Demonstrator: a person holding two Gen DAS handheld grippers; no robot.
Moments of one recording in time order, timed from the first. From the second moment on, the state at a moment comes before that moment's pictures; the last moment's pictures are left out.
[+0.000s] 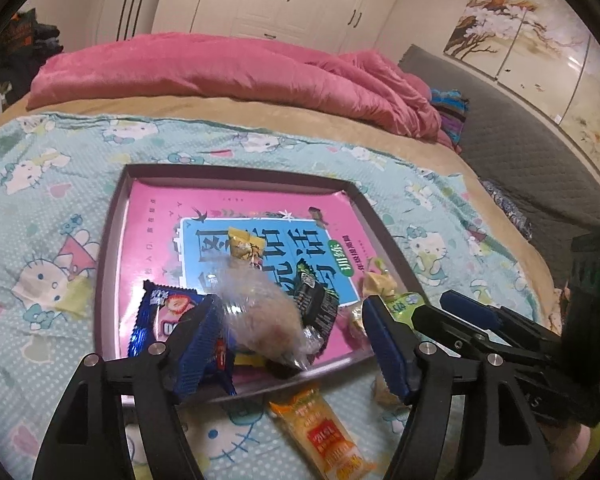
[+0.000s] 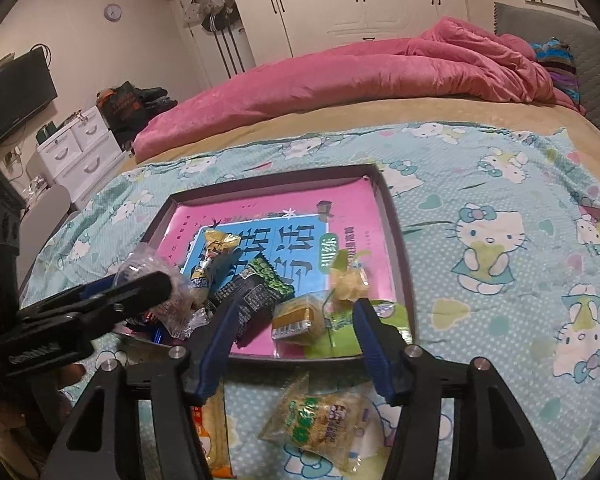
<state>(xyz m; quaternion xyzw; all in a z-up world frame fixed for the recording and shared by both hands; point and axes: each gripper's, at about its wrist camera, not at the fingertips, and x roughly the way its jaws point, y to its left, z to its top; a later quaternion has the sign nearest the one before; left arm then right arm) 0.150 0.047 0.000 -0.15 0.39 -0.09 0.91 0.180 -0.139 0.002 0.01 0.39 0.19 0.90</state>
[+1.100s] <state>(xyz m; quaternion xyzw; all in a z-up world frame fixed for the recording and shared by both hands) 0.082 0.048 -0.012 -0.16 0.39 -0.05 0.90 0.155 -0.156 -0.055 0.00 0.47 0.20 0.86</state>
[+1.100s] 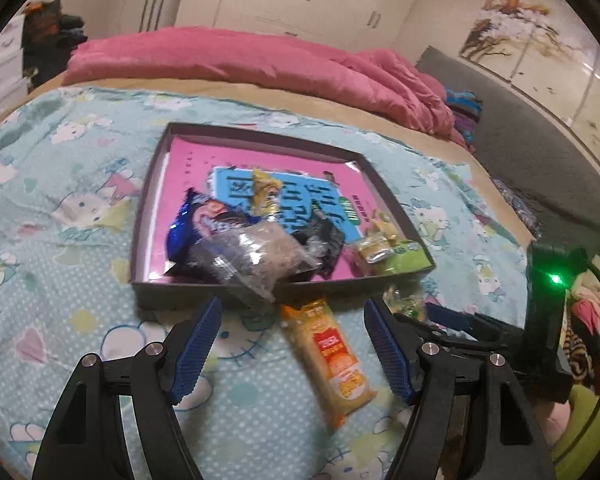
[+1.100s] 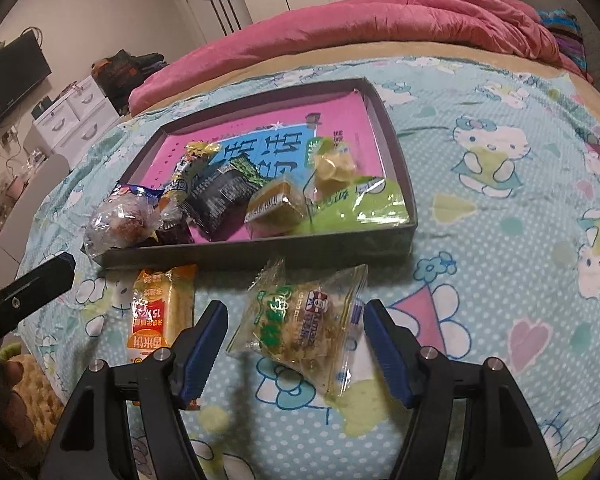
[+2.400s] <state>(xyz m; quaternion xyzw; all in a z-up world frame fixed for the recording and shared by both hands) 0.114 -0.040 -0.004 -0.11 0.44 -0.07 0.89 0.176 -0.198 0.005 0.06 0.37 0.22 0.90</state>
